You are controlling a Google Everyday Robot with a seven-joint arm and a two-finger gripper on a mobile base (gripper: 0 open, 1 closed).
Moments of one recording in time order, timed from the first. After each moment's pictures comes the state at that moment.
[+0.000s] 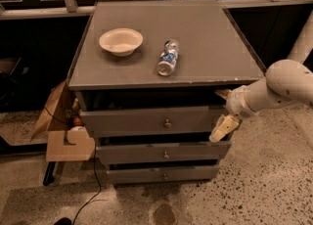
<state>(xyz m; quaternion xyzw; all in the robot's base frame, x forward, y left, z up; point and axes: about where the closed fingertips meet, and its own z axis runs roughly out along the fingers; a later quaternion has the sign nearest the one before) 0.588 -0.219 0.685 -0.58 0.75 0.11 0.30</state>
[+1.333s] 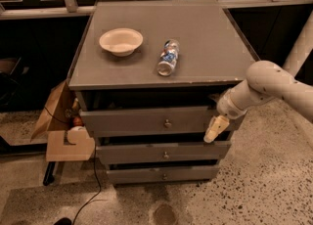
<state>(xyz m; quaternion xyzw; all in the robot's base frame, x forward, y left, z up) 0.615 -0.212 0.636 -0.59 0.76 0.12 0.24</state>
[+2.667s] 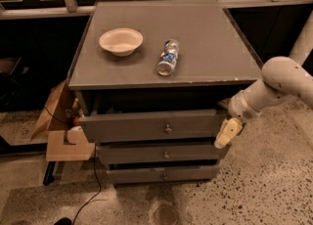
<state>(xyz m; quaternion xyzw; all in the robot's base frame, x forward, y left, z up) 0.571 -0.232 0.652 -0.56 0.79 0.19 0.19</state>
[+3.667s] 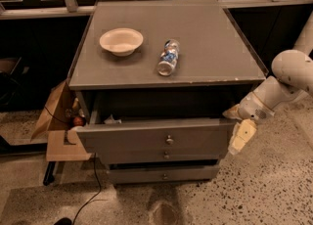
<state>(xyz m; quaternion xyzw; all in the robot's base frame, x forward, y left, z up) 0.516 -0.243 0.676 -0.54 0.79 0.29 0.11</state>
